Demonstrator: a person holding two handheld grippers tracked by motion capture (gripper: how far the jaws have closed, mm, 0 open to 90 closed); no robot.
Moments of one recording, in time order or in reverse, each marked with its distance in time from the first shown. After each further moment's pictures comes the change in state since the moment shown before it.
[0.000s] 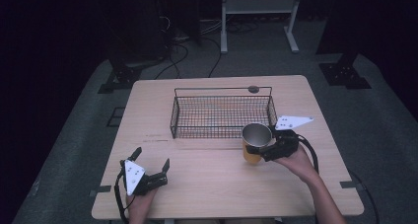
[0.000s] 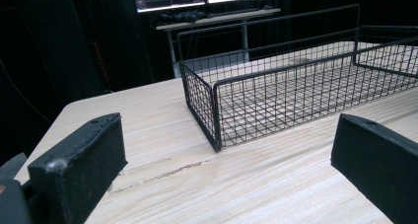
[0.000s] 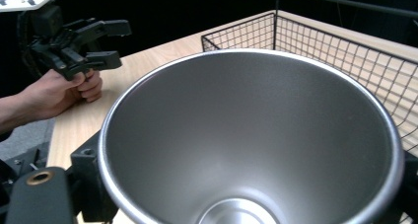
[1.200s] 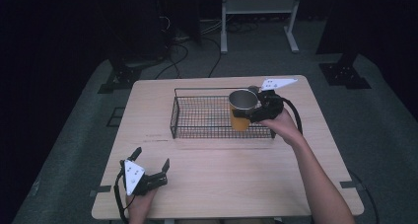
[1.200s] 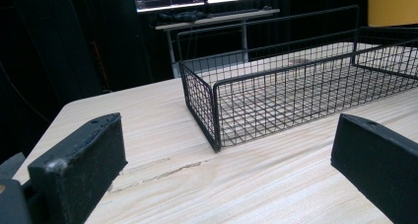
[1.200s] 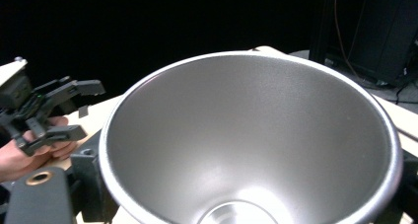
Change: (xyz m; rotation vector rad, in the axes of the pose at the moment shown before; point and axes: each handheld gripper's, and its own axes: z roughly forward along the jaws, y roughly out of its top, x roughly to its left) left arm 0.000 0.000 0.000 -0.001 -0.003 -0.006; right arm -0.054 0.082 0.040 -0.038 0.028 0.006
